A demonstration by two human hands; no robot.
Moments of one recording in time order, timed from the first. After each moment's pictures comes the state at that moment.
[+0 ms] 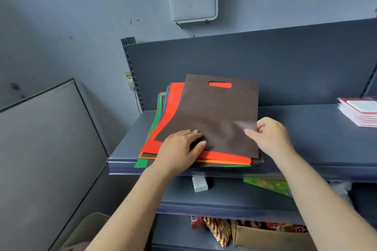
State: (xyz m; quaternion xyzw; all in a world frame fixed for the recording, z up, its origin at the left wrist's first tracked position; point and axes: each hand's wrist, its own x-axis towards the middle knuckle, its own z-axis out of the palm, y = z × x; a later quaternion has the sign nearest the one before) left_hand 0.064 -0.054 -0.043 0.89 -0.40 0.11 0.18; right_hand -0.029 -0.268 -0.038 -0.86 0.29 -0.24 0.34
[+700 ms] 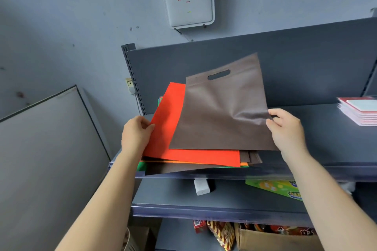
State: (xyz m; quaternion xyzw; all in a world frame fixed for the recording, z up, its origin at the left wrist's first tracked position) left_hand 0.133 -0.003 -0.019 0.91 -0.09 0.16 0.38; right_hand -0.037 -0.292 -0.042 -0.75 0.26 -0.39 0.48
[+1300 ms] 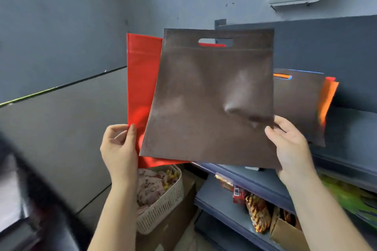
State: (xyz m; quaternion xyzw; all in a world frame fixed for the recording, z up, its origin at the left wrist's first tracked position) left_hand -0.104 0.144 -0.041 0.66 0.11 0.42 0.61; right_hand -0.088 -0.146 -0.050 -0.61 0.01 -0.15 0.78
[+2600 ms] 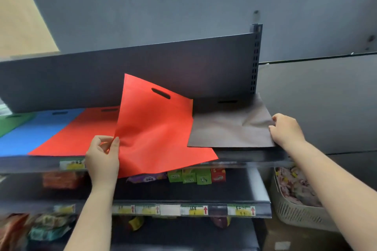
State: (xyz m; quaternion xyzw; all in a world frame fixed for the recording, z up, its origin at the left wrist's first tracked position) left_hand -0.561 0.455 -0.054 0.61 0.48 0.59 0.20; right_hand -0.172 0.314 -0.049 -0.90 -0.34 0.01 0.26
